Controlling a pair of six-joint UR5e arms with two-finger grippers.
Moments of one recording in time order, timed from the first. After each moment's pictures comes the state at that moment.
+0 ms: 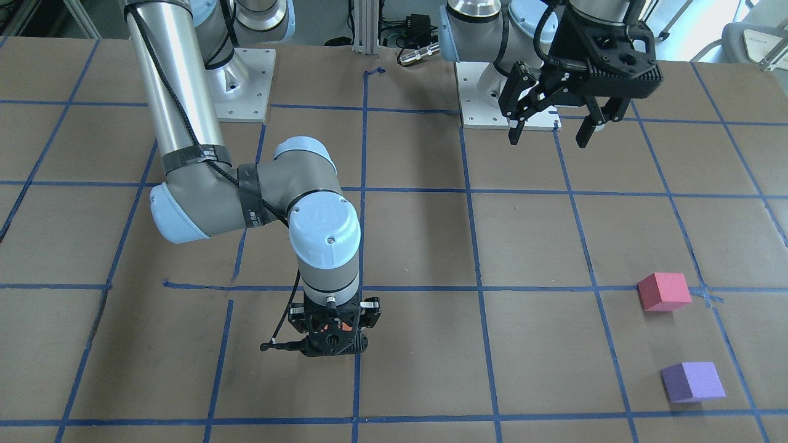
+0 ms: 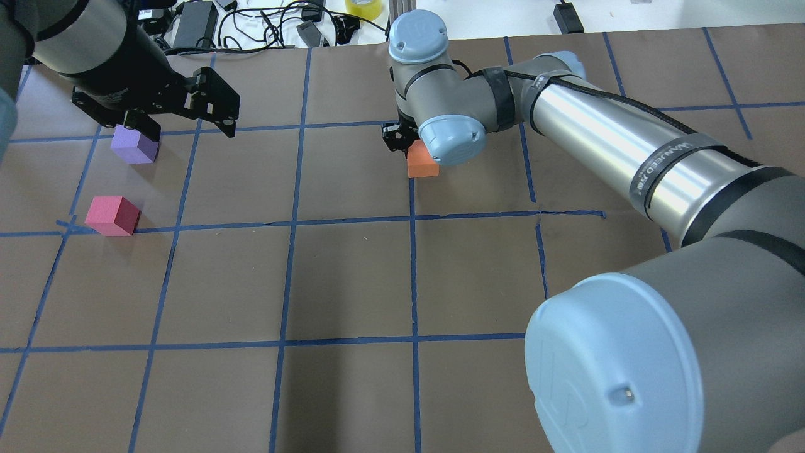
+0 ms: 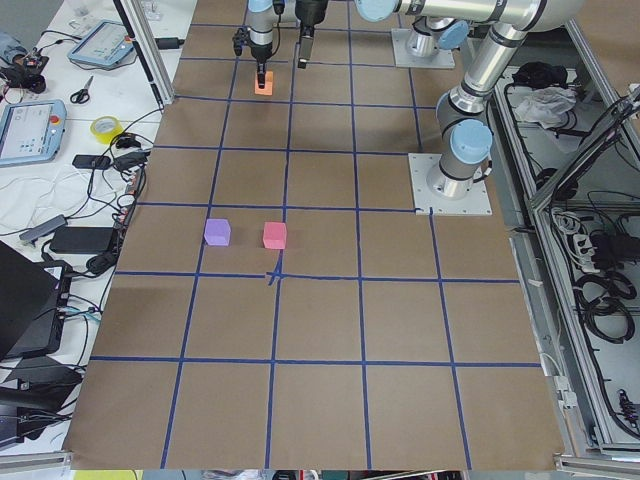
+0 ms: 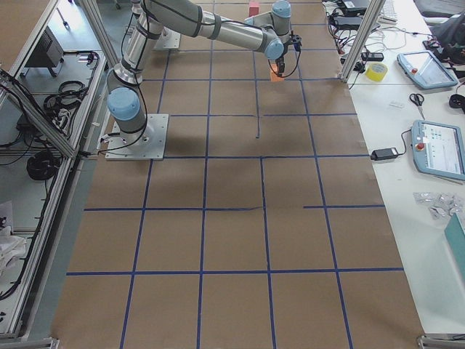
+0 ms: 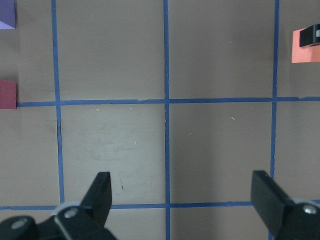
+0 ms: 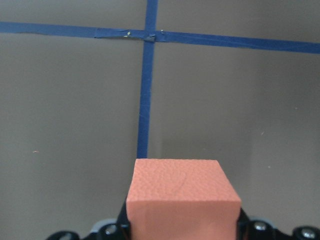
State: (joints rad) left arm -1.55 -1.46 -1.60 -1.47 1.55 0.01; right arm 1.91 -0.91 1.37 -2.15 -1.62 0.28
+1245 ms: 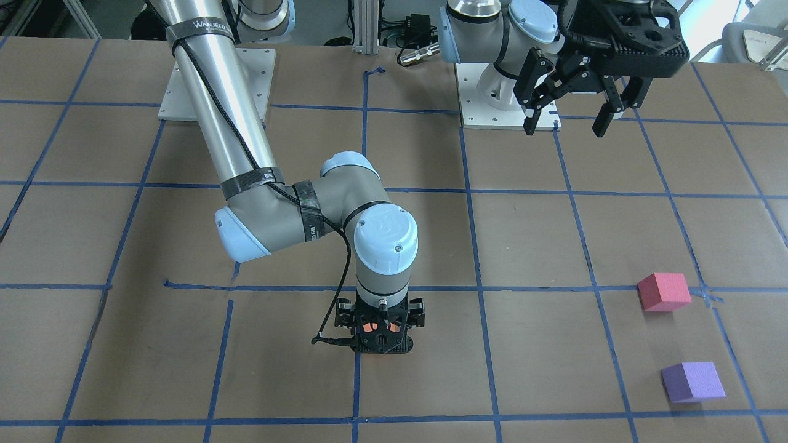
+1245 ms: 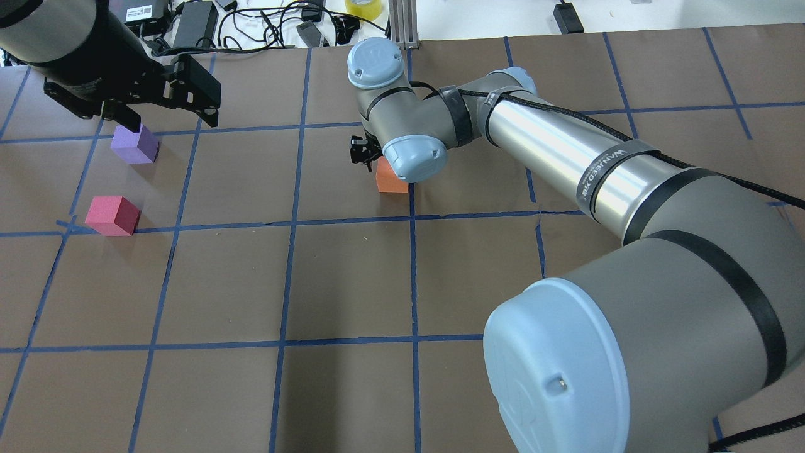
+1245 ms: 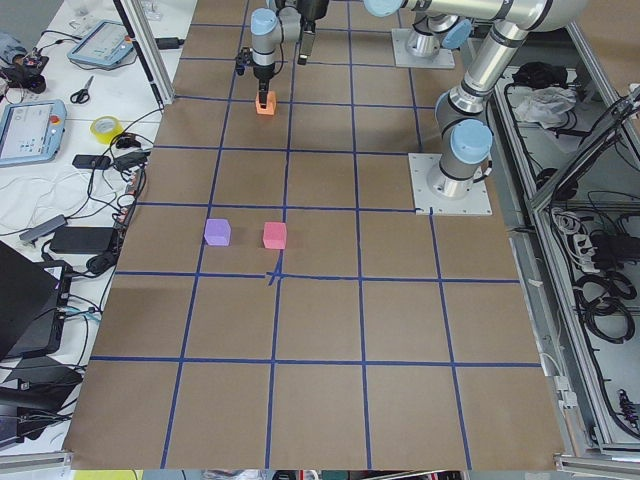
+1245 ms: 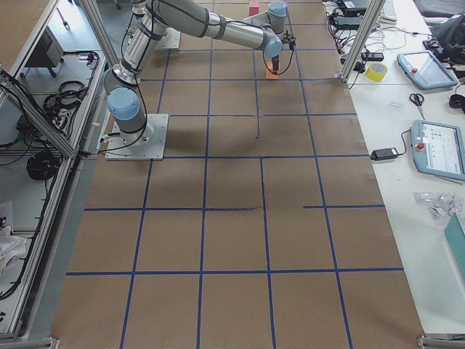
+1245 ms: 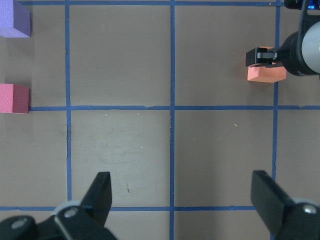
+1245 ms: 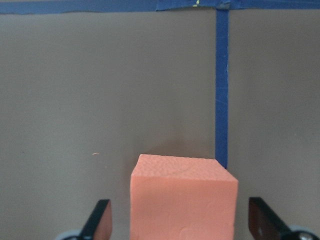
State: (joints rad) left arm -1.53 -1.45 -1.58 -1.47 1.56 0.02; right arm 1.97 -0.85 1.33 -2.15 -1.62 0.41
